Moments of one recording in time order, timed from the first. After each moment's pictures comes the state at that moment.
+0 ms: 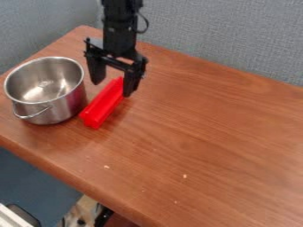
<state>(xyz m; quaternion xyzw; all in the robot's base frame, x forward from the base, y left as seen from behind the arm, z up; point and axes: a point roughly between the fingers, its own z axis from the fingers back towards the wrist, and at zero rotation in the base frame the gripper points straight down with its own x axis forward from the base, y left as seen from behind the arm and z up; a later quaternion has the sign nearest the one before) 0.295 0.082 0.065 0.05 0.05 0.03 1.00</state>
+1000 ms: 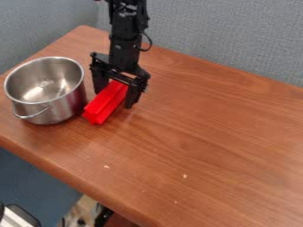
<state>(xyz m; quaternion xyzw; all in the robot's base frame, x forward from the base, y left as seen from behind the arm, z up) 0.303 0.086 0.035 0.05 0.08 0.04 0.99</state>
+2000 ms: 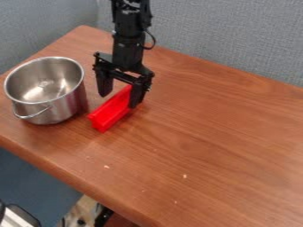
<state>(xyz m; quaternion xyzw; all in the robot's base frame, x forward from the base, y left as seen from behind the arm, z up) 0.305 0.079 0.043 0.04 0.08 0.03 1.00</state>
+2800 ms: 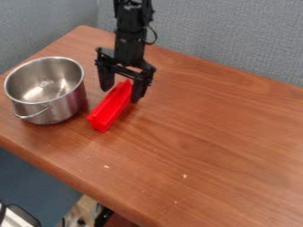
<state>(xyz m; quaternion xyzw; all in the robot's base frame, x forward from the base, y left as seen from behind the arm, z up) 0.313 0.082 0.039 0.05 0.08 0.03 1.00</state>
